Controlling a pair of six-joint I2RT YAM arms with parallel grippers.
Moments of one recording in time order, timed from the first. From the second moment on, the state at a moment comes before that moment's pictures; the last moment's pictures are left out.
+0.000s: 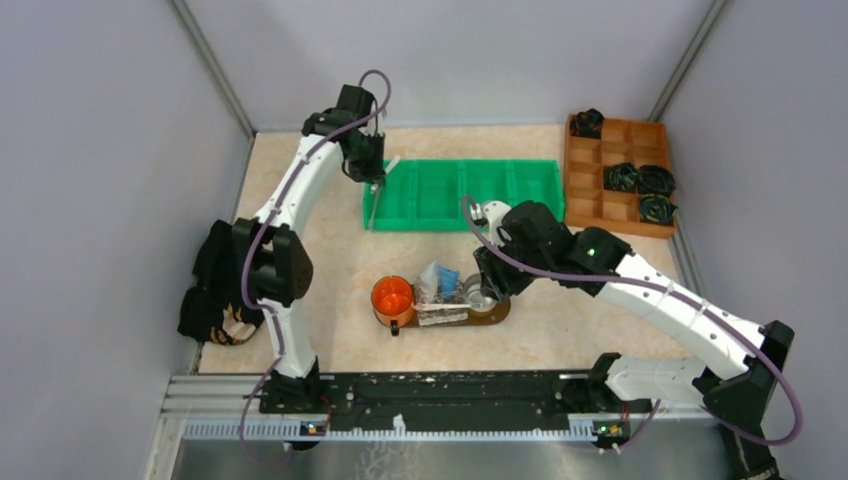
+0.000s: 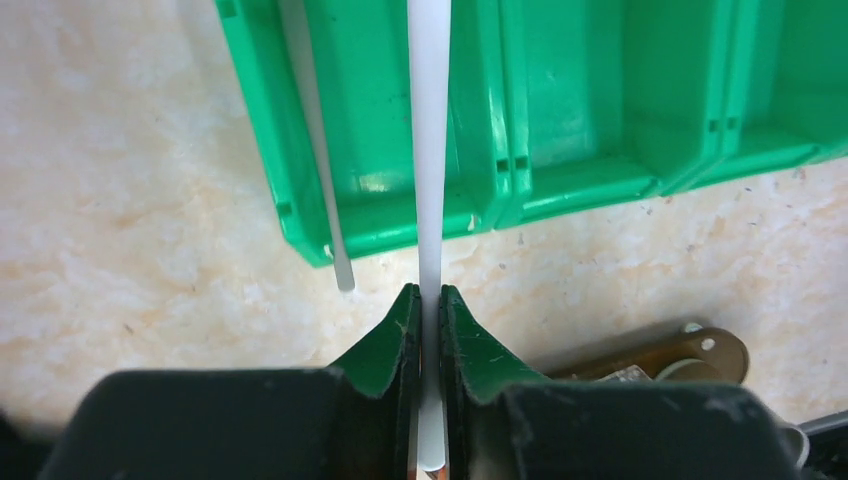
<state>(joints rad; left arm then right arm) -0.31 2.00 1.97 -1.00 0.08 -0.20 0.88 1.14 1.17 -0.90 -0.08 0.20</state>
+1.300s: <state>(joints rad) -0.51 1.40 1.96 -1.35 0.50 -0.58 0.85 1.10 1.27 -0.86 -0.11 0.10</state>
